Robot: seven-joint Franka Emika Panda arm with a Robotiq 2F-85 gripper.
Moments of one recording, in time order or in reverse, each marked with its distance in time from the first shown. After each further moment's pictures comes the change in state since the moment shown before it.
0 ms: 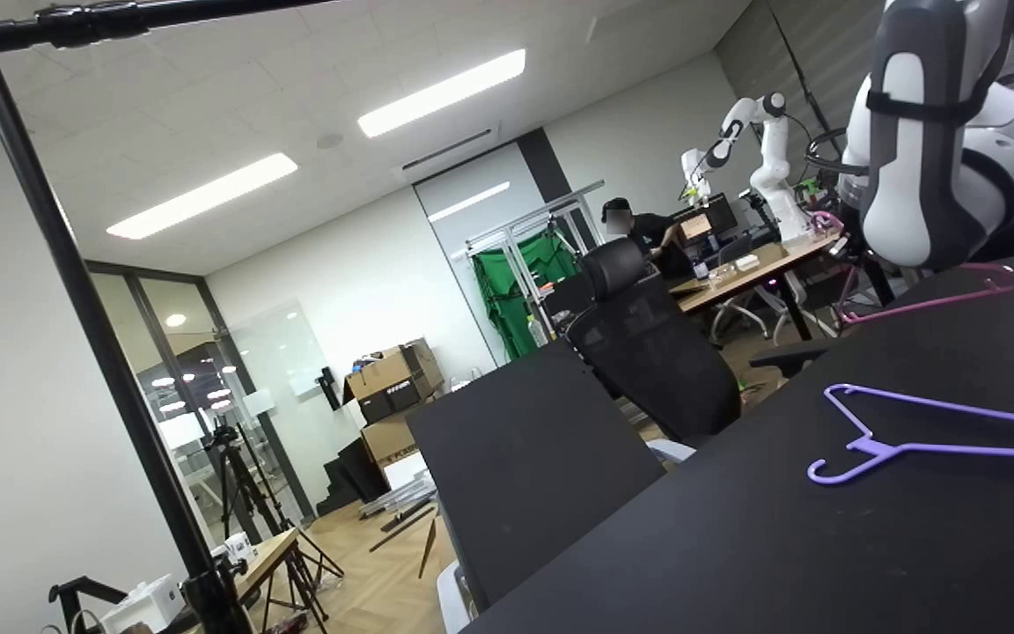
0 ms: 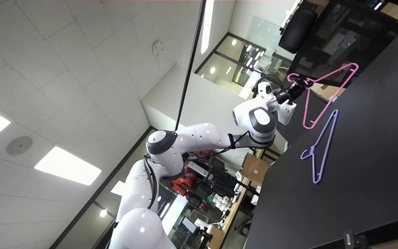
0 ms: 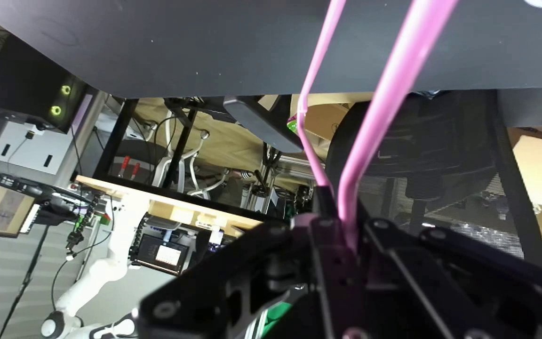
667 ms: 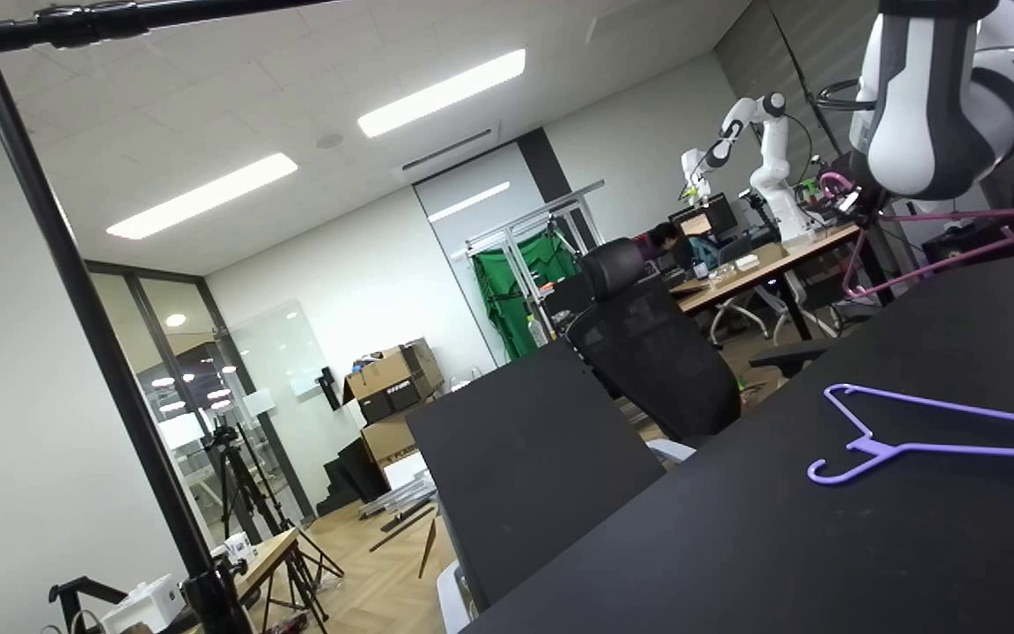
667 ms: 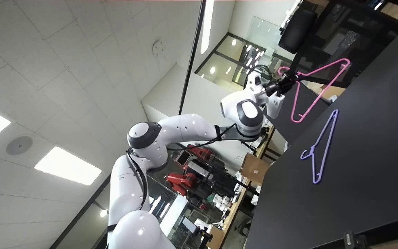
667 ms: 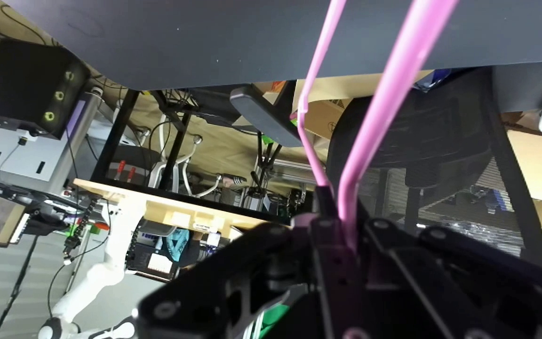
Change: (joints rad) arm -0.090 -0.217 0.079 -0.142 -0.104 0.000 -0.072
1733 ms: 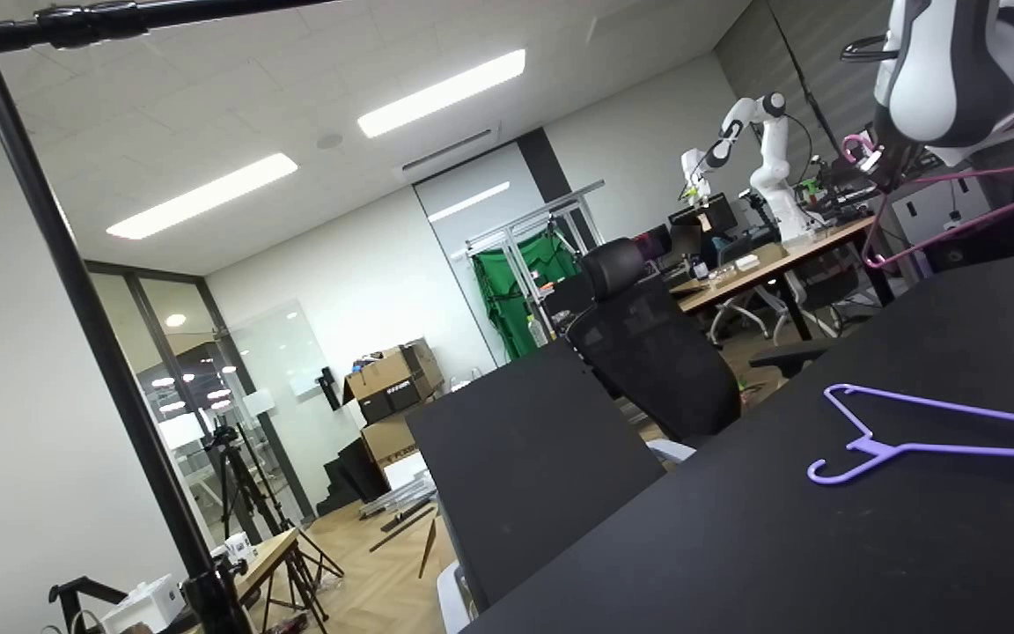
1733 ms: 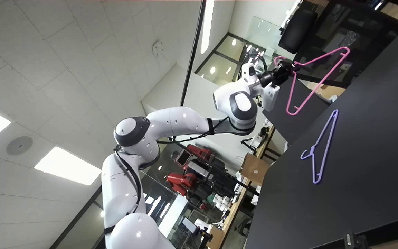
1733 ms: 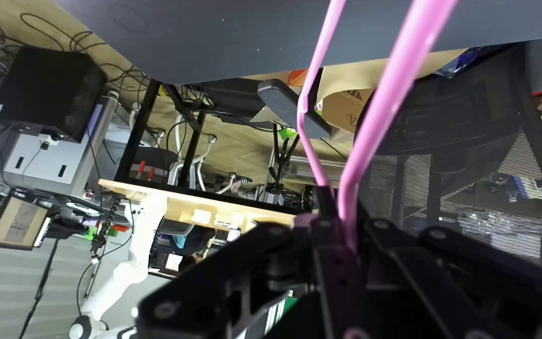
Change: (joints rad) arm -0.083 -0.124 0.025 -0.078 -0.059 0.002 -0.016
